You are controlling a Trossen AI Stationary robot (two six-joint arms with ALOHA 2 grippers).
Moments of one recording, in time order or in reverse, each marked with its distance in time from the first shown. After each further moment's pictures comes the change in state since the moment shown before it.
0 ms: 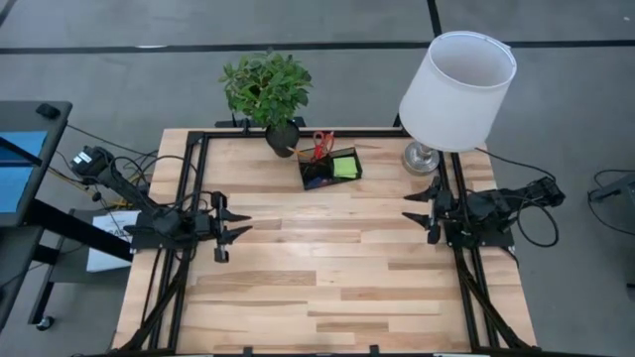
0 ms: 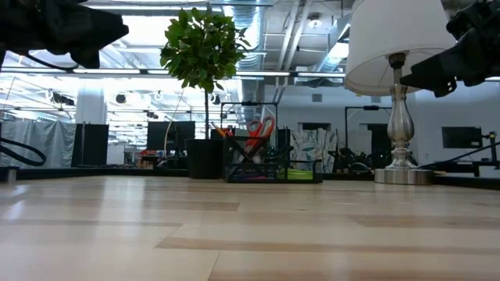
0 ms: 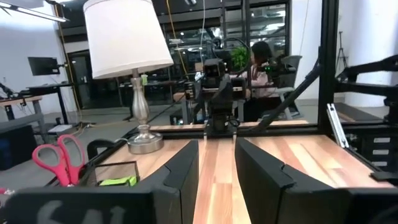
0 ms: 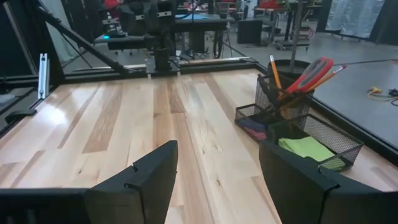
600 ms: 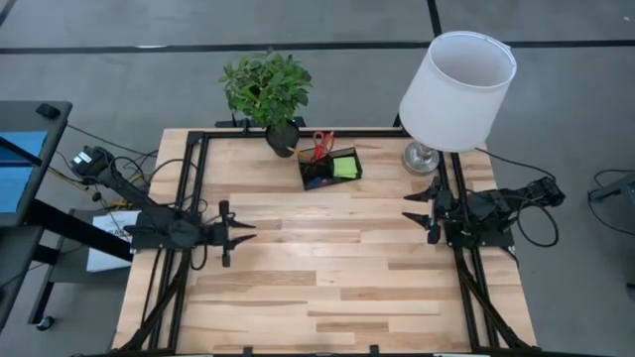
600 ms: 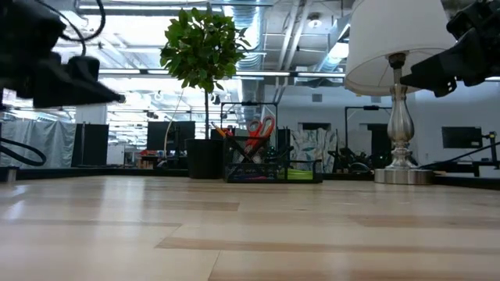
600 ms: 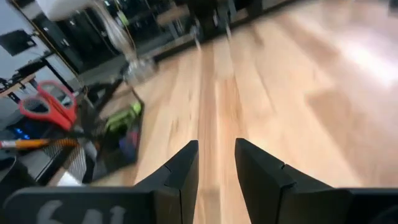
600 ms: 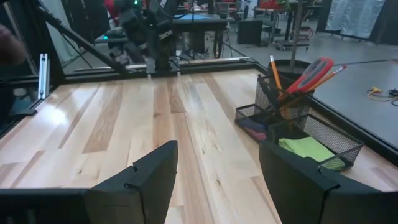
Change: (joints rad) left arm 0.000 0.000 0.000 -0.484 0.001 0.000; right arm 0.000 0.000 0.001 0.000 0.000 0.000
